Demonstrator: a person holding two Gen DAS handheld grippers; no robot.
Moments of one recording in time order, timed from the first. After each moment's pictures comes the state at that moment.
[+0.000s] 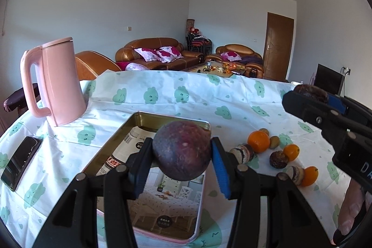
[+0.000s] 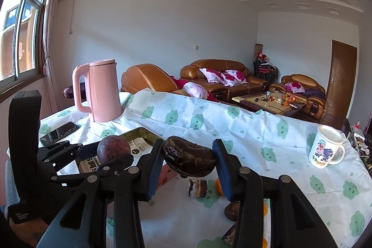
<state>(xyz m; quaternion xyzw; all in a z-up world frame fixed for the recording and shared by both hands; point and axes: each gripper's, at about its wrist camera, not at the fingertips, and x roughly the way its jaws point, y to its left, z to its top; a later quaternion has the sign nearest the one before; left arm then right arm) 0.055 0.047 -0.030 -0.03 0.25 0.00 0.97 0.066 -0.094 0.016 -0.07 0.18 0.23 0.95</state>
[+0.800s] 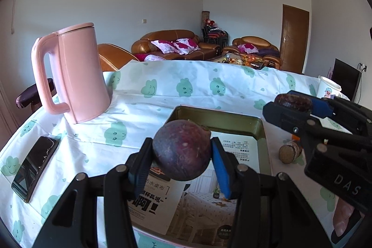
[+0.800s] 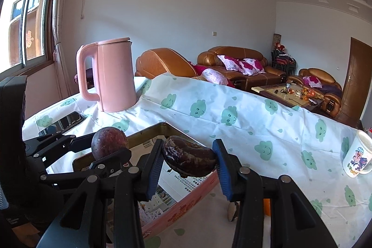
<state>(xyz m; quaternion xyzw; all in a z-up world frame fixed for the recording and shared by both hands) 0.084 0.103 -0.046 -0.01 0.28 0.05 0.96 0.120 -0.017 -0.019 -0.08 0.23 0.27 0.93</state>
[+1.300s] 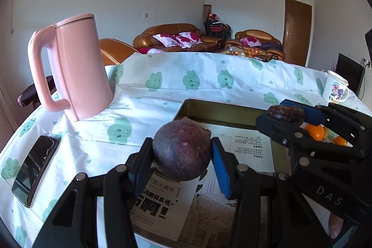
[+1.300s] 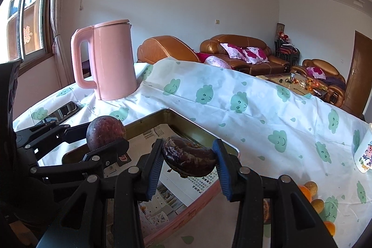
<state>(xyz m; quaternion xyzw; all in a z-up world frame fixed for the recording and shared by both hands) 0.095 0.114 -0.054 -0.01 0.30 0.06 0.95 0.137 -0.001 -0.040 -0.09 0.26 0.27 0.92</state>
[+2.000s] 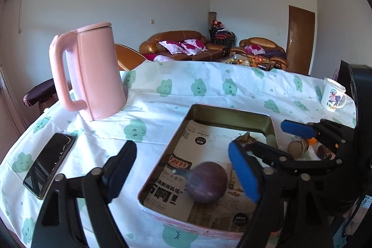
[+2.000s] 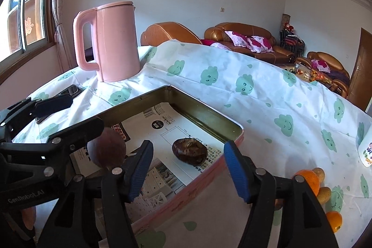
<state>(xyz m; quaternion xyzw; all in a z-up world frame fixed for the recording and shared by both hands) 0.058 0.123 -0.035 -0.02 0.26 0.07 0.96 0.128 -0.007 -0.053 -0.10 0.29 0.27 0.91</state>
